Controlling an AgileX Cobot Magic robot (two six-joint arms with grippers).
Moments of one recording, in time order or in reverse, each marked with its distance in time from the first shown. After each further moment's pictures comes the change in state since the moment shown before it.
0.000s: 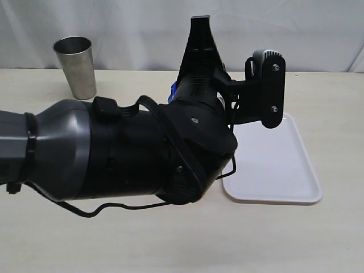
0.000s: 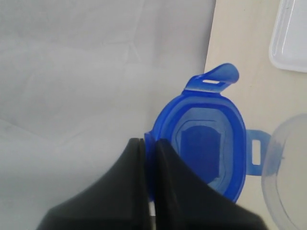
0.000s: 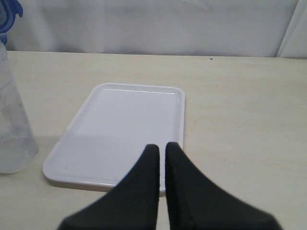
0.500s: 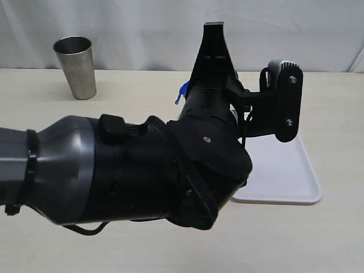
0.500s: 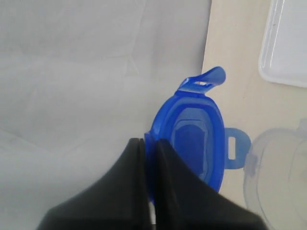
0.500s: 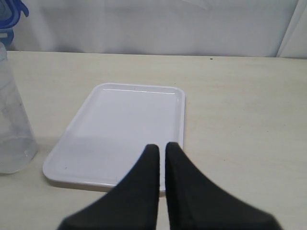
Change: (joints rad) left arm -0.052 0.000 0.000 0.000 0.022 -0.002; right arm 0.000 0.000 0.000 0.000 0.000 0.000
